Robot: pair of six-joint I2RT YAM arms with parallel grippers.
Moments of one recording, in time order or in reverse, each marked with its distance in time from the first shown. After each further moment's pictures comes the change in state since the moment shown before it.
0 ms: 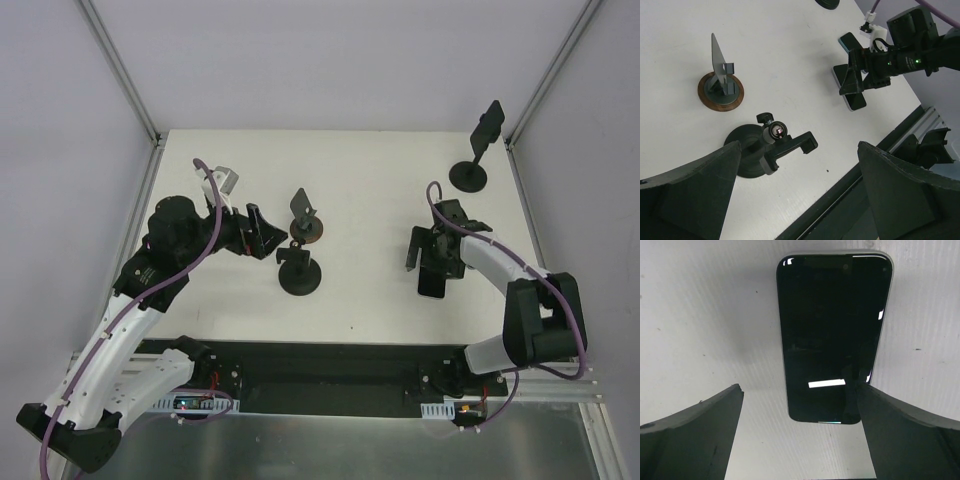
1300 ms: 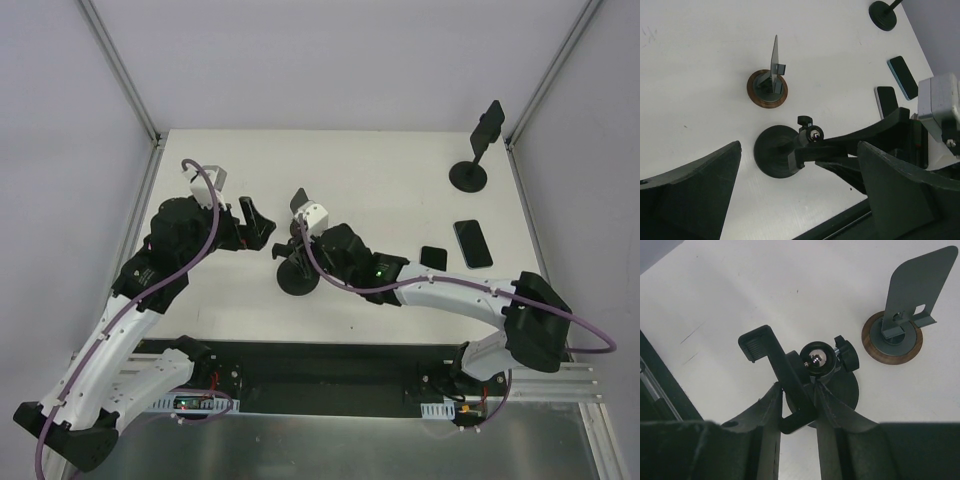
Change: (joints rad) left arm -0.033 -0.006 0.014 -0.068 -0.280 -0.030; right arm 0.908 0.061 0.166 0.692 0.194 -0.172
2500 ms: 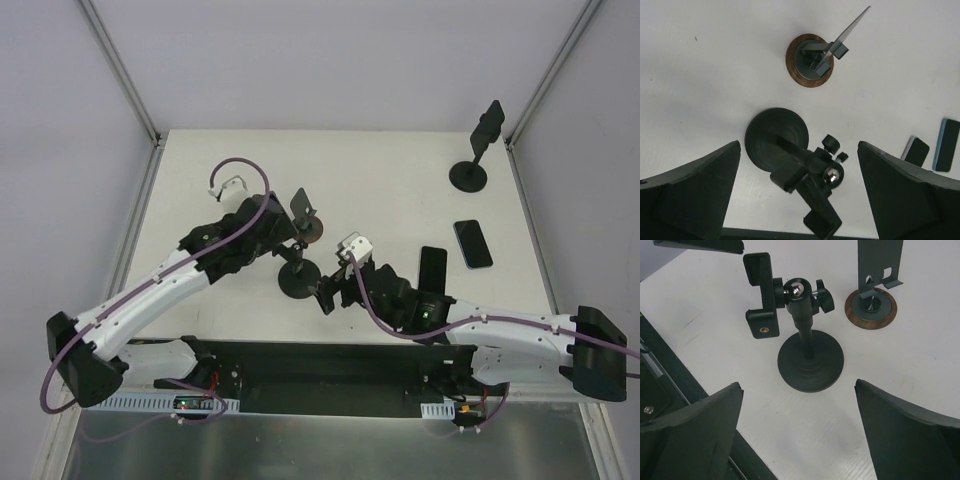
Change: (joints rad) left arm -0.311 0.412 0.129 -0.238 -0.595 -0.700; right arm 0.092 -0.405 -0.377 0.070 0.122 0.014
